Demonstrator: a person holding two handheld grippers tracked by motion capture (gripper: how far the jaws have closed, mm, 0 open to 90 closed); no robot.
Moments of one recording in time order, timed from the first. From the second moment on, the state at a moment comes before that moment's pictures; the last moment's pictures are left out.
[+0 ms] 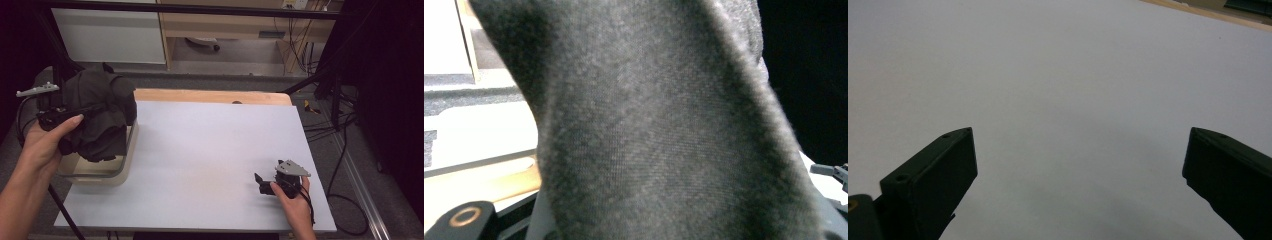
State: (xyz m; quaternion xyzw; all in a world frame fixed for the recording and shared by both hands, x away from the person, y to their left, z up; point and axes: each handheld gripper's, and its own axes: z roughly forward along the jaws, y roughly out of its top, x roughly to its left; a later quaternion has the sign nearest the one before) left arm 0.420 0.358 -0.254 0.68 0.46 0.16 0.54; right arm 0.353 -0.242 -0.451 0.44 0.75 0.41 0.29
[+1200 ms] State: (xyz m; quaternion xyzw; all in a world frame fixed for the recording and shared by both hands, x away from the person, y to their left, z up) left arm 0.470 0.271 -0.193 0.72 0.42 0.18 0.53; right arm 0.350 -0.243 -0.445 0.44 0.74 0.43 0.28
